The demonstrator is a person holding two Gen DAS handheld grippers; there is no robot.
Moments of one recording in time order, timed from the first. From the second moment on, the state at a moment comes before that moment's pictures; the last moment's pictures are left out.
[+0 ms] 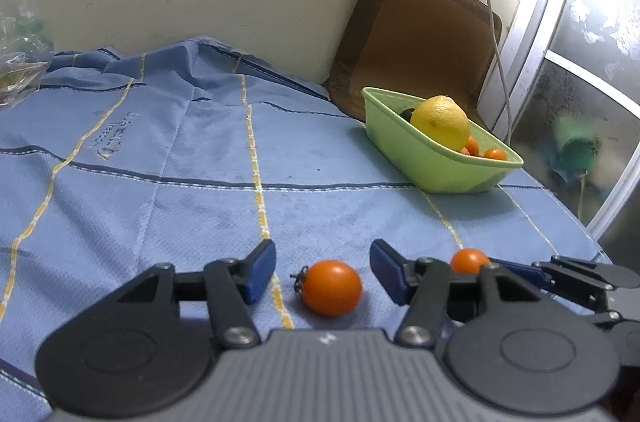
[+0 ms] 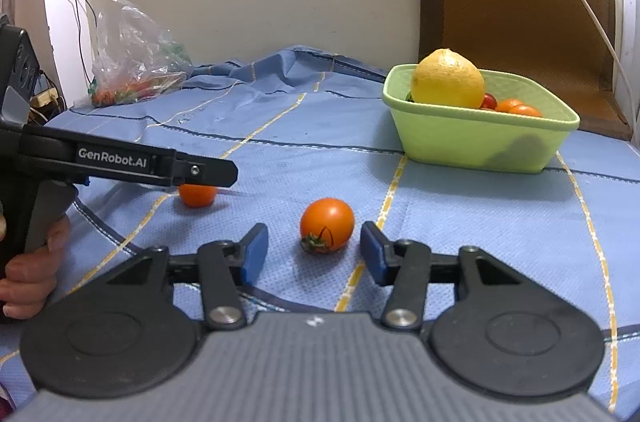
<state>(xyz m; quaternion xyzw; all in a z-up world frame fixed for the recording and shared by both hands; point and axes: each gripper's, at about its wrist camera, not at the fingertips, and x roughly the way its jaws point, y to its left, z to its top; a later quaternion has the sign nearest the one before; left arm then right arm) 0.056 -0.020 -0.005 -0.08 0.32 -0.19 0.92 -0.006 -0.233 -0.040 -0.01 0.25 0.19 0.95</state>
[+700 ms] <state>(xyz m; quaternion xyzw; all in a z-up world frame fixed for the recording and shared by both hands) 0.055 -0.014 -0.006 -0.10 0.32 -0.19 0.92 -0.007 -0.235 -0.040 0.00 0.25 0.19 0.95</state>
